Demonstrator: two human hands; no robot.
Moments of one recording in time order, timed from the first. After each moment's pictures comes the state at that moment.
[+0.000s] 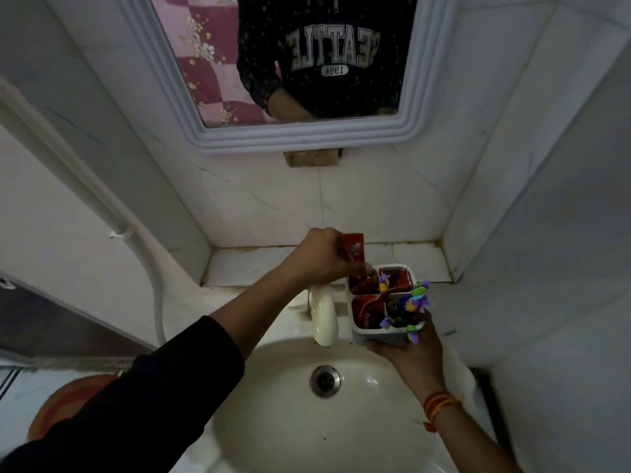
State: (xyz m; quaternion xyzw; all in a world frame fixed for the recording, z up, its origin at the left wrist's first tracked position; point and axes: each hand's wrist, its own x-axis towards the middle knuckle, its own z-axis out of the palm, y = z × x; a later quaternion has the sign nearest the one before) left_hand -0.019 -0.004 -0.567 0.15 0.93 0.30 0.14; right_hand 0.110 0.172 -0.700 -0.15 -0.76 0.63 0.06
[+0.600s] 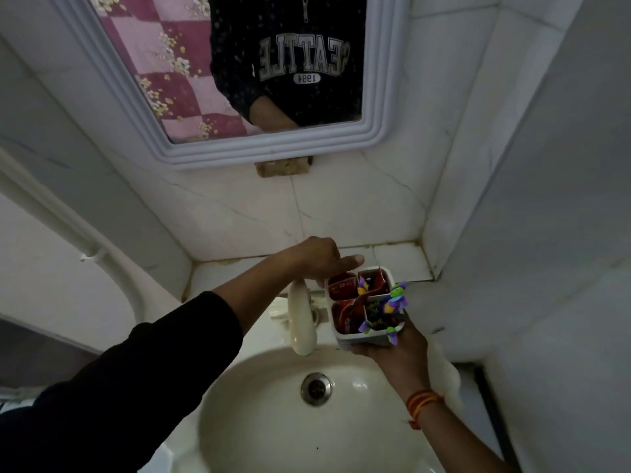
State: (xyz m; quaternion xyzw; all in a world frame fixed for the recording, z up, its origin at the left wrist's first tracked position) left_hand -0.042 0.033 -0.561 0.16 0.93 0.14 0.30; right_hand 0.111 0.181 -0.712 -0.18 -0.78 0.60 0.03
